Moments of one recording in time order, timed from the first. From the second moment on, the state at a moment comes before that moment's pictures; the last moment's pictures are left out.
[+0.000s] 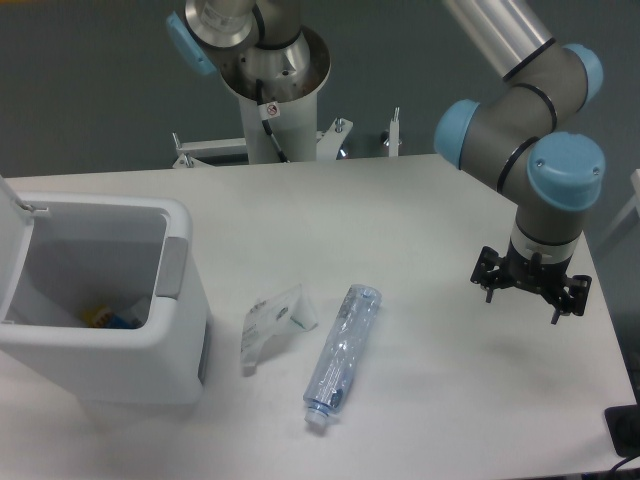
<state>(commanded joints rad) 2.70 -2.10 -1.41 -1.01 1.56 1.18</state>
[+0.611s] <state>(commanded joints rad) 2.67 -2.09 -1.42 -1.01 1.56 1.11</state>
